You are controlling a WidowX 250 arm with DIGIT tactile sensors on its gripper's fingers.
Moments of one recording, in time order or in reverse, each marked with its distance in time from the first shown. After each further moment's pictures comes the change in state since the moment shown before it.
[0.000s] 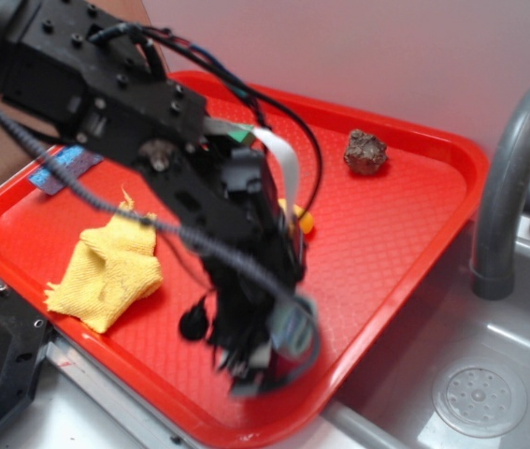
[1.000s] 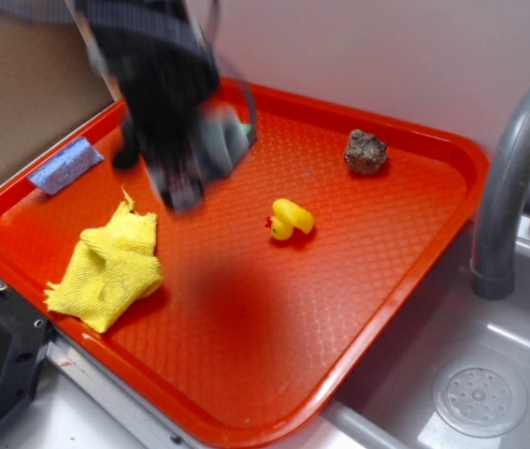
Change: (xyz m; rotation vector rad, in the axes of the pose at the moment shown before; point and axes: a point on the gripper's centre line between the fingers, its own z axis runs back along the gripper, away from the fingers) arm -0.053 0.094 0.099 0.156 0.150 0.527
